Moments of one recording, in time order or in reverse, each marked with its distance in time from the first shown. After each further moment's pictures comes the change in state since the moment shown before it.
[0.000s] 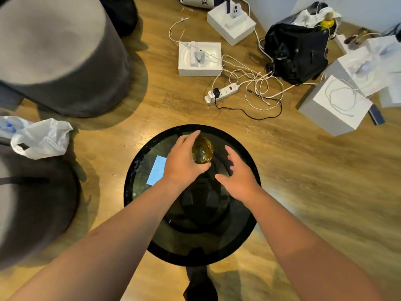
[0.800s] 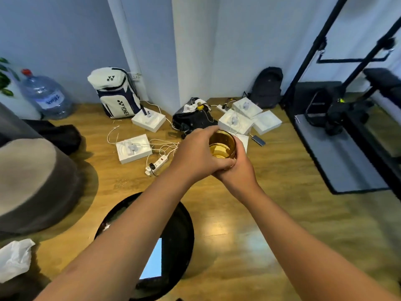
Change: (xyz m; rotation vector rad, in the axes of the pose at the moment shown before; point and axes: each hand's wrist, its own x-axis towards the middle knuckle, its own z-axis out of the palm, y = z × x) left_hand -0.185 0.467 -0.106 0.130 -0.127 0.709; right_hand -0.315 -0.058 -0.295 0.403 0.630 -0.381
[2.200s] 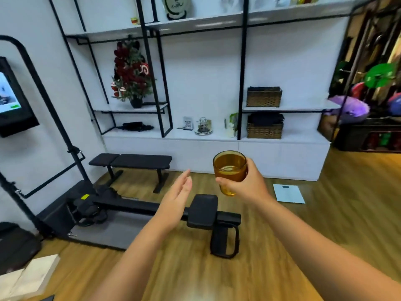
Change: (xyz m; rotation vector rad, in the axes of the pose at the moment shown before) left_hand -0.167 0.780 0.346 -0.628 -0.895 0.686; right_hand -0.548 -0.015 -0.769 -0.100 1.319 0.160
